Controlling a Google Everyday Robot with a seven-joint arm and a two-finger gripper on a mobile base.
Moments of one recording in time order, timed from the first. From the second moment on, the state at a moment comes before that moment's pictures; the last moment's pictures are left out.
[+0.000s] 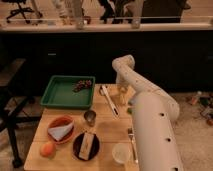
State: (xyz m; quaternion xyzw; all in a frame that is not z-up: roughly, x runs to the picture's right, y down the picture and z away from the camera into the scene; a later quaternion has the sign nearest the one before) arm 0.133 0.016 0.992 -0.26 -0.19 -0.63 0.71
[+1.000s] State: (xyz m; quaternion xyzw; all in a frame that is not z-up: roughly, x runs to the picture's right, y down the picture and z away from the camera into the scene) arm 0.105 -0.007 0.916 -0.25 -0.14 -0.63 0.72
